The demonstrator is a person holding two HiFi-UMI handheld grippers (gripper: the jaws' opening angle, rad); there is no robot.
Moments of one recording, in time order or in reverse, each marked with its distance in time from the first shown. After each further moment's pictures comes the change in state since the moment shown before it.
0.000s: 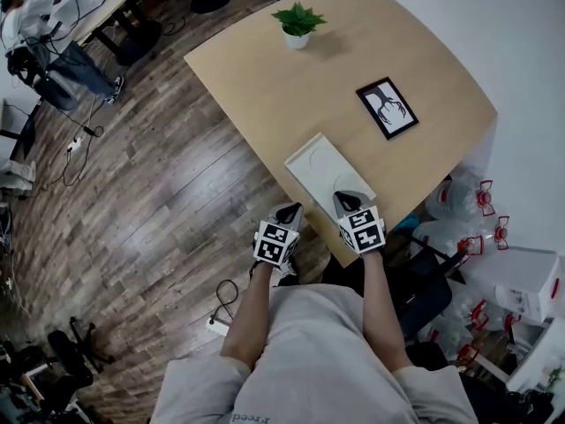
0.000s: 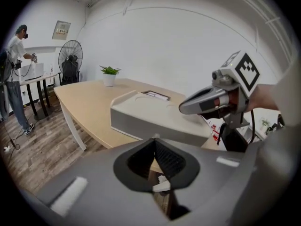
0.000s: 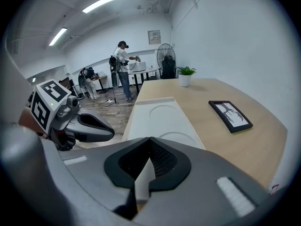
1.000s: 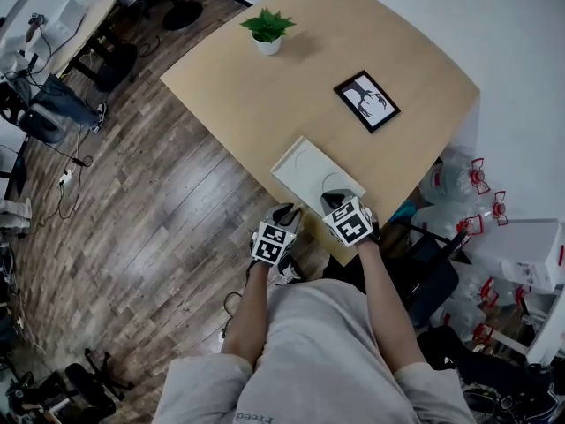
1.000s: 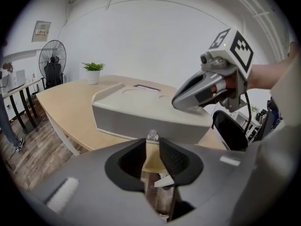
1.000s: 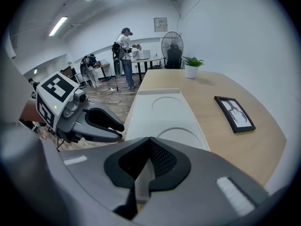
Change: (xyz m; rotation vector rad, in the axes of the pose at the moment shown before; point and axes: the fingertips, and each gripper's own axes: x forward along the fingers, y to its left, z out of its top) left arm 0.029 -0.004 -0.012 0.140 0.052 -0.101; right arm 0.016 0.009 -0.013 -0.046 0.146 0.030
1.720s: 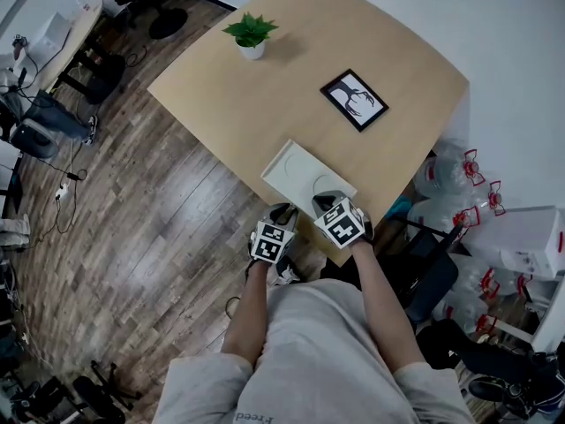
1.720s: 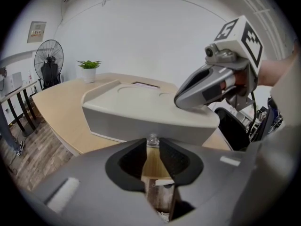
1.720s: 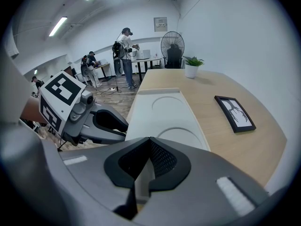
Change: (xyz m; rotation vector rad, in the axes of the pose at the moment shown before) left arm 0.016 -0.006 0.006 0.001 0.049 -0.021; right arm 0.002 0.001 -0.003 0.007 0.005 0.009
